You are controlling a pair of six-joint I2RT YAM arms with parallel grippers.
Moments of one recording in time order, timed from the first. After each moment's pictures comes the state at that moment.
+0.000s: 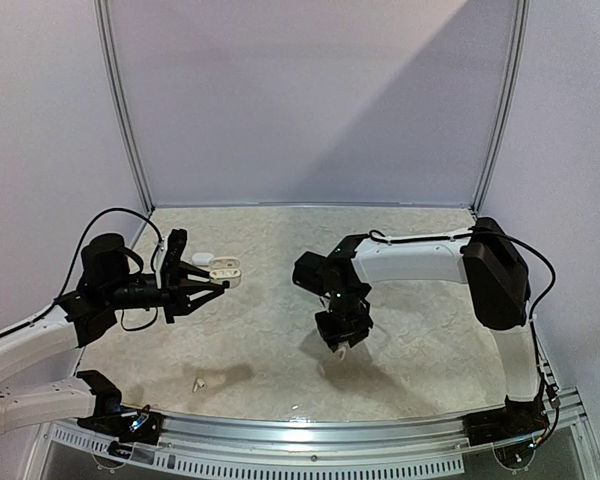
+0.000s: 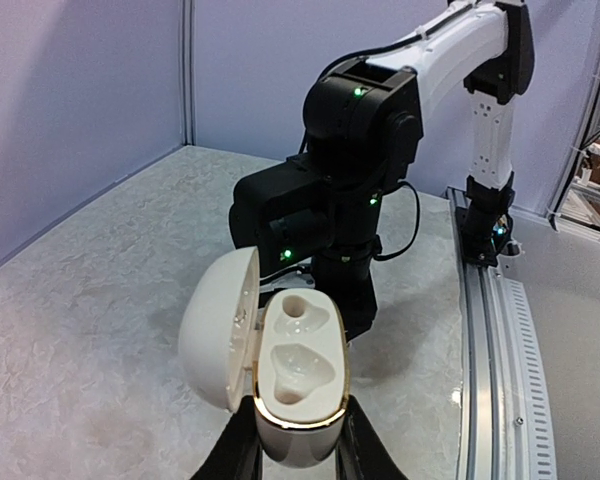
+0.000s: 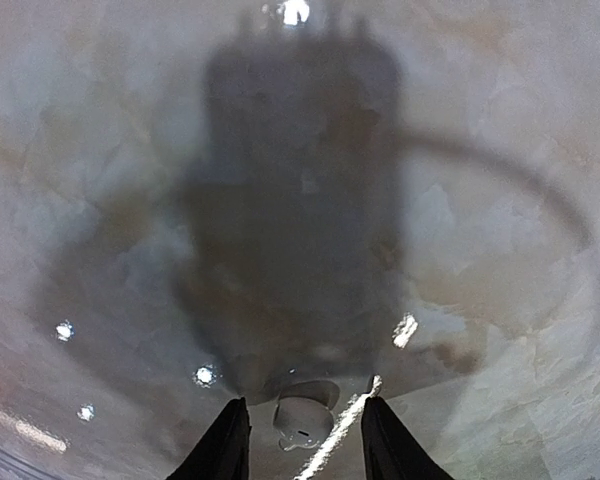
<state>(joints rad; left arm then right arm) -0.48 0.85 0.45 0.19 0.77 0.06 1.00 2.18 1.68 -1.10 -0.01 0.72</state>
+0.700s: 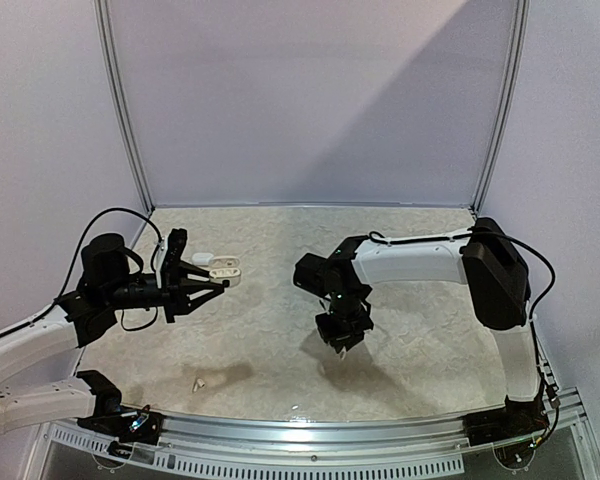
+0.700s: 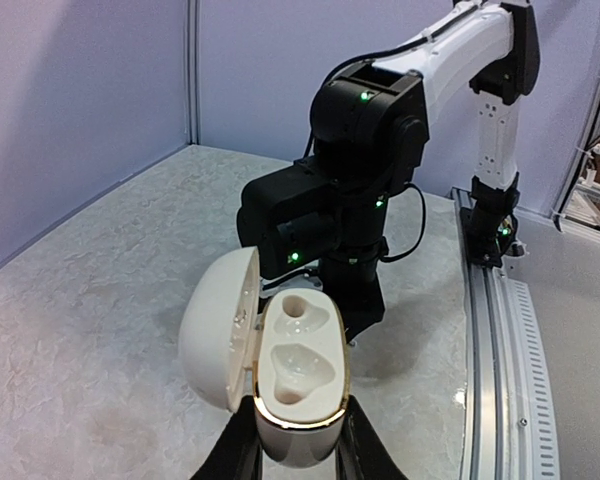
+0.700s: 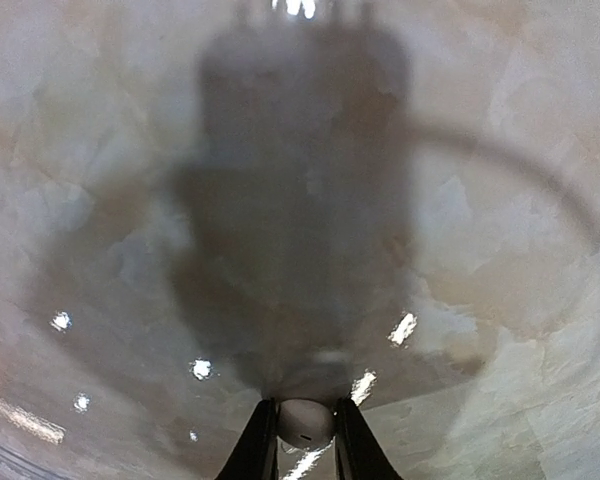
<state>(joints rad) -0.48 0.85 0.45 0.19 0.75 0.06 1.00 2.18 1.66 -1.09 -0.04 0.70</state>
